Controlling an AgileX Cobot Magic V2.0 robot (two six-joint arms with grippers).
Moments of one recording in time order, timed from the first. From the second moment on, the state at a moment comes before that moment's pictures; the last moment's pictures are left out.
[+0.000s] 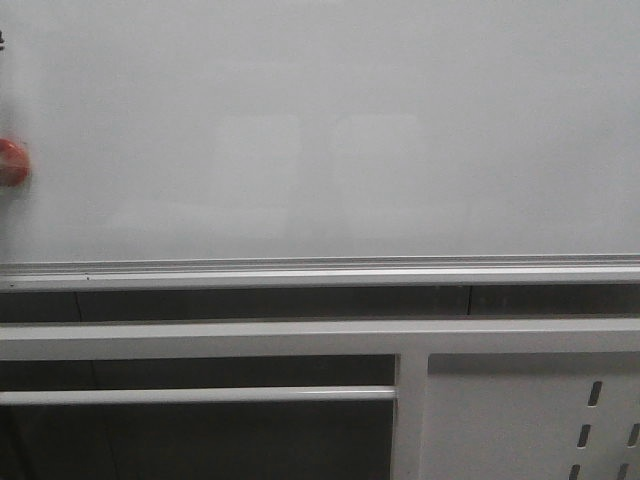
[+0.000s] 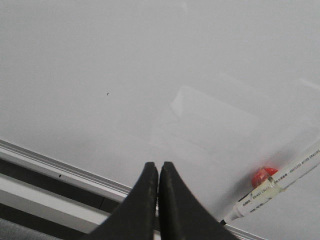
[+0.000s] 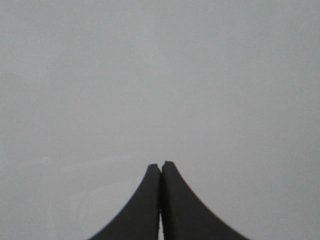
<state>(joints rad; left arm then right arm) 0.03 -0.01 0.00 -0.40 0.11 -0.03 -0.14 -0.01 0.01 0.18 -0.28 0.04</state>
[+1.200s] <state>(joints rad) -0.23 0.04 -0.17 -0.44 0.06 0.07 0.21 -0.01 -0.01 0.12 0.02 0.25</state>
